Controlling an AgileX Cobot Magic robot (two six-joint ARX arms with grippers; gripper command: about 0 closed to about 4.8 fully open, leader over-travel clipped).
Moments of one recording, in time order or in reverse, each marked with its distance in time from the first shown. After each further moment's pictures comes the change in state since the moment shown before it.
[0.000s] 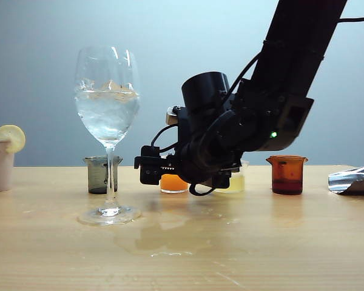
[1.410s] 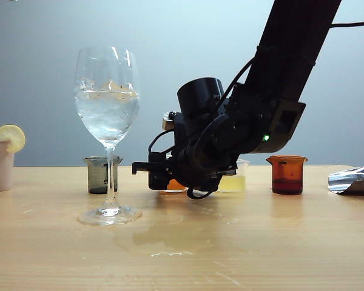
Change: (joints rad) left arm 0.000 0.000 0.000 -0.031 0.000 0.041; right arm -0.002 0.024 0.036 -0.042 -0.025 -0.008
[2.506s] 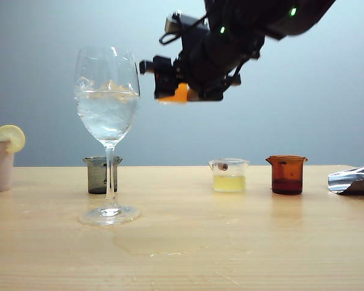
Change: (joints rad) left arm 0.000 -0.014 0.004 0.023 0.053 -0.089; right arm -0.018 -0.412 -0.001 -0.285 -0.148 -0.152
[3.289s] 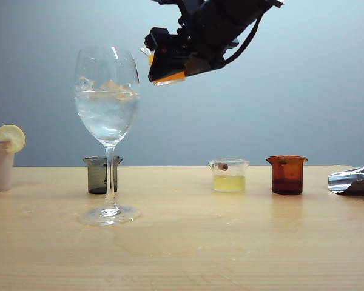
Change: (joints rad) left arm -0.344 0.018 0.071 -0.216 -0.261 -0.021; right arm 0.025 -0.169 0.001 -0.272 -0.116 -0.297
